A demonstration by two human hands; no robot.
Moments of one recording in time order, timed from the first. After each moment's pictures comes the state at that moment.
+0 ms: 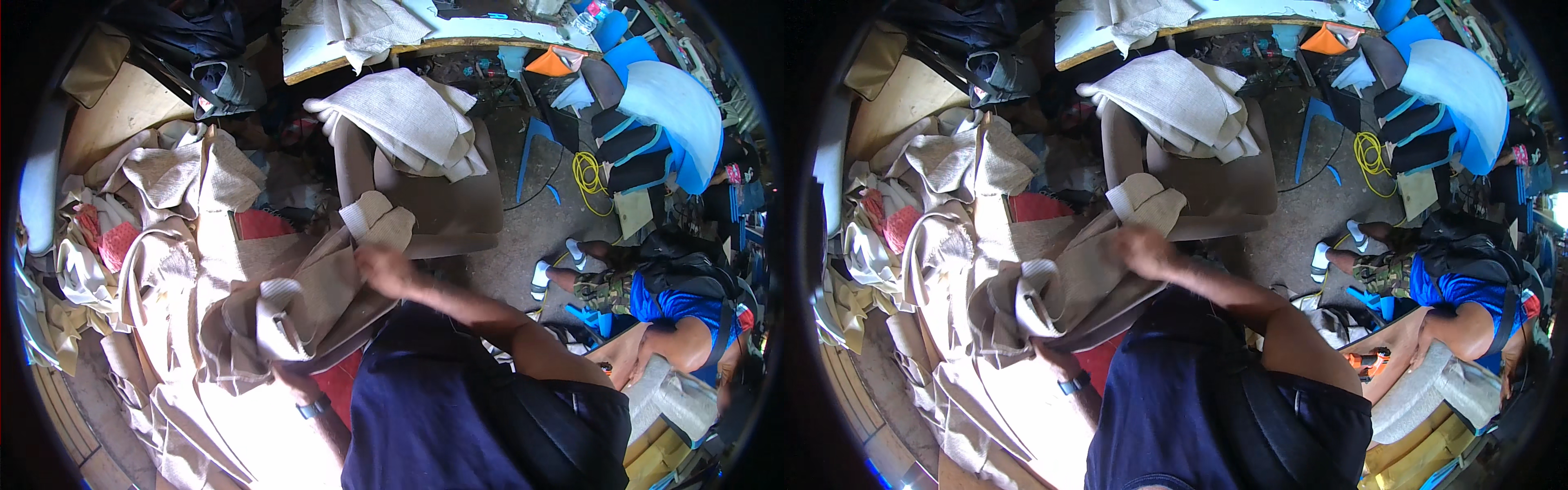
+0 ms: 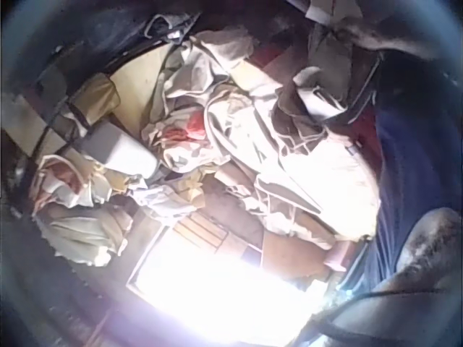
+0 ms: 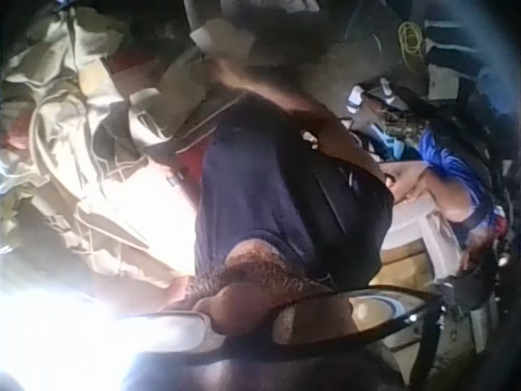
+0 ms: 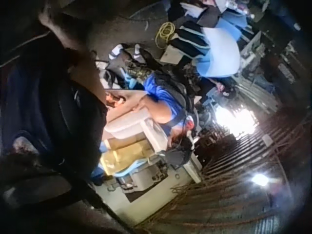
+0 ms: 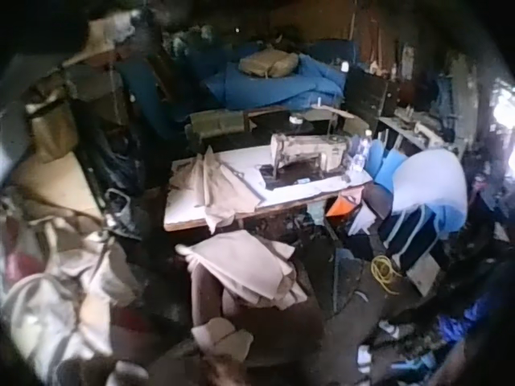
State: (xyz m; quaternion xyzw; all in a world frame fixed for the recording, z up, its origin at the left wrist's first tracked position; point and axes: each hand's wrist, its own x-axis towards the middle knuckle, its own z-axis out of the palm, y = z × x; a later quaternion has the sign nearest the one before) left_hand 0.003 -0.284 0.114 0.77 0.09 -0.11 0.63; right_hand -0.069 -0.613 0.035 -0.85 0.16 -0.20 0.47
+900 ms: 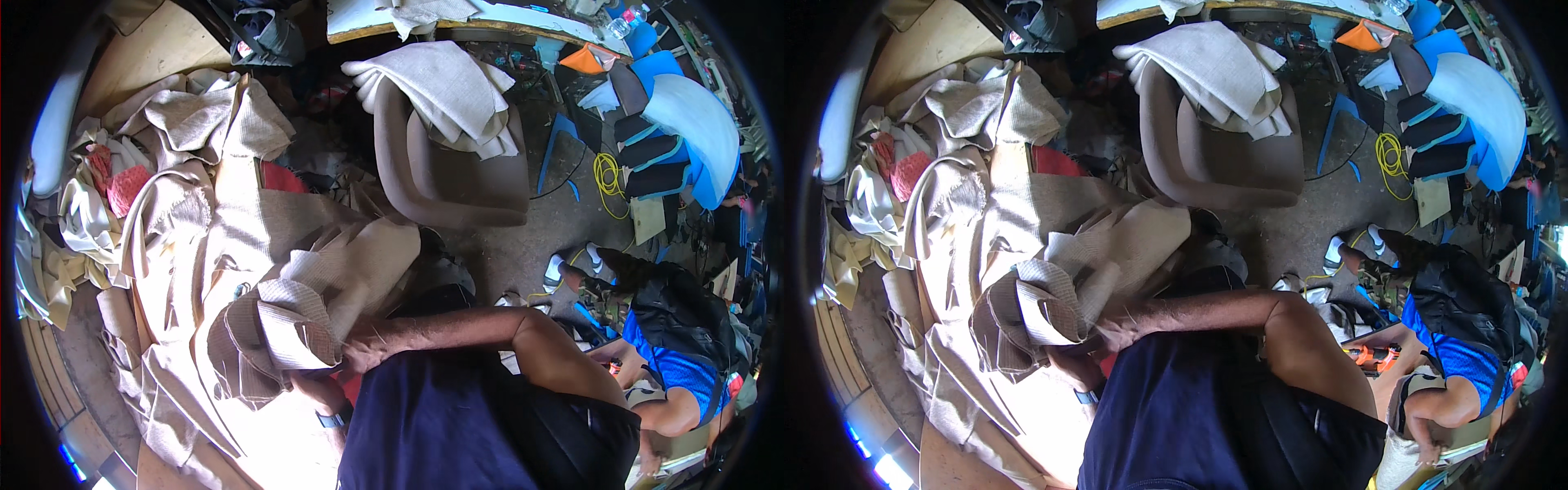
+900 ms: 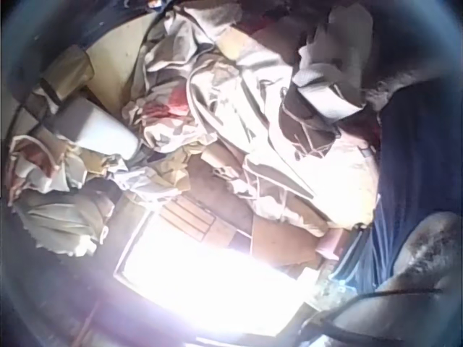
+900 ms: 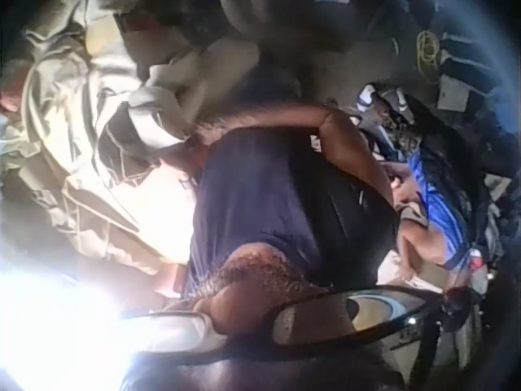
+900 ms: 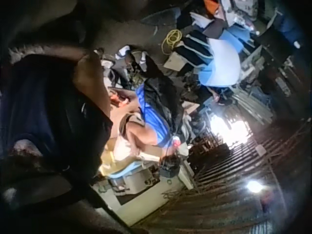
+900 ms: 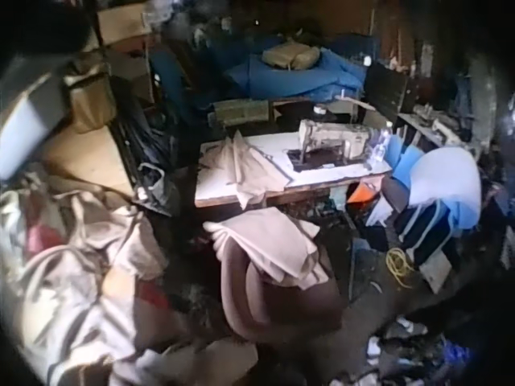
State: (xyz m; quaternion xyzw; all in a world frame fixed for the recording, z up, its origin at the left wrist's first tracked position) left_hand -0.061 -0.263 0.184 0.63 0.28 -0.10 0.72; right_hand -0.066 -0.443 0.170 -0.75 -0.22 -0.02 0.62
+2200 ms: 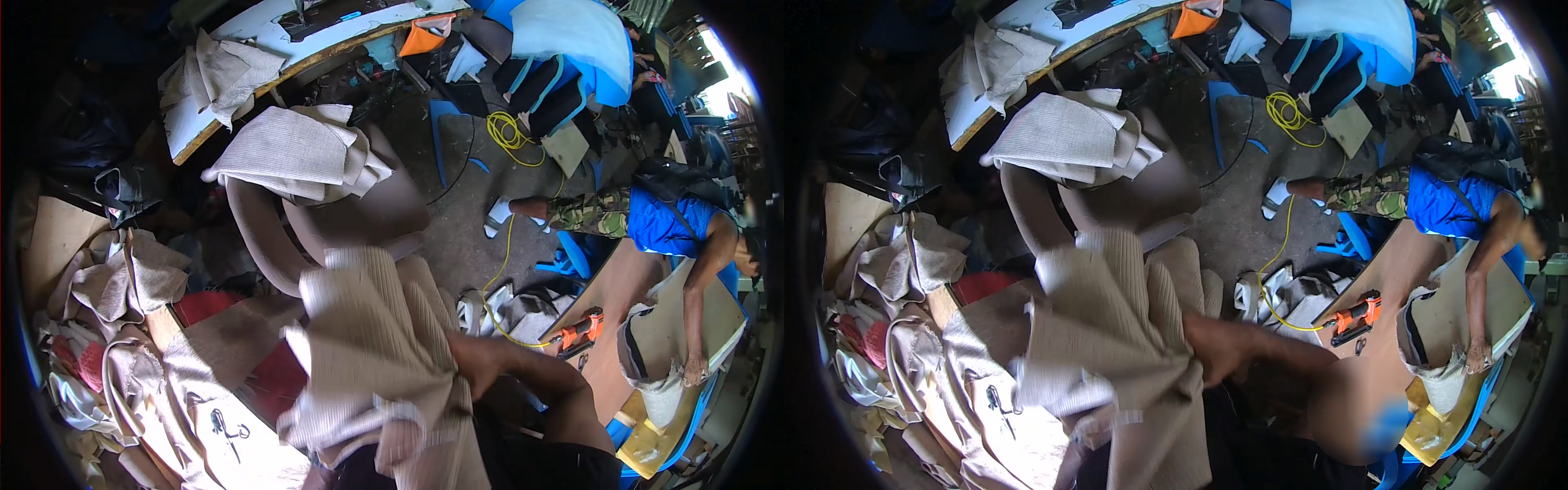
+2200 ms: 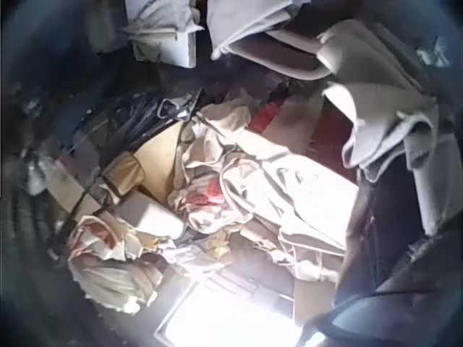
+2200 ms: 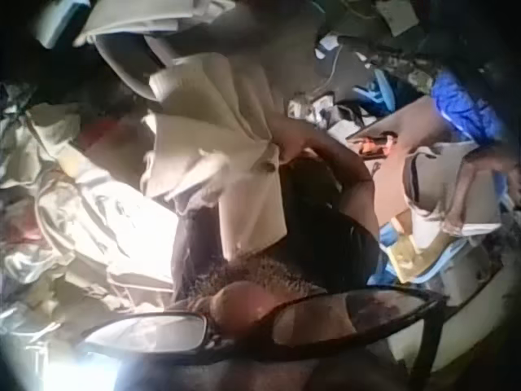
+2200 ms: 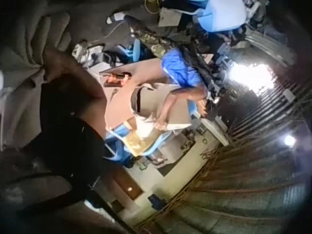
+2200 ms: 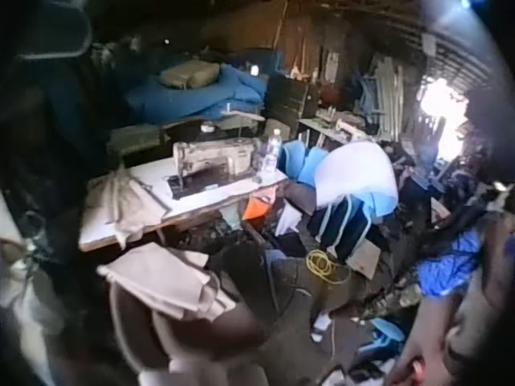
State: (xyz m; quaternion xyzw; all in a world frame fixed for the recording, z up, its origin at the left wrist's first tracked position) left_hand -0.085 -0.415 0.178 0.61 -0.35 -0.54 0.46; right_hand -0.333 -0.635 0.189 -0.79 0.07 -0.04 0.60
